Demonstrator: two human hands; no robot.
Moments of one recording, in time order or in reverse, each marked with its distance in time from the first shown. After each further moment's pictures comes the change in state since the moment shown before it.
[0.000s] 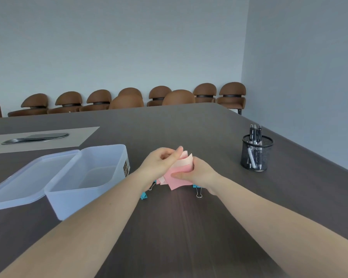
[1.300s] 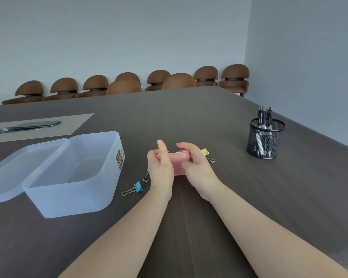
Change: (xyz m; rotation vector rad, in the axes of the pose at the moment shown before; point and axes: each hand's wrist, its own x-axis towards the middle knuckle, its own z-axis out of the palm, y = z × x) left_hand 0.008 -0.037 0.063 -0.470 0.498 -0.081; right_hand -0.002 0.016 0.032 0.208 0.243 -0.071
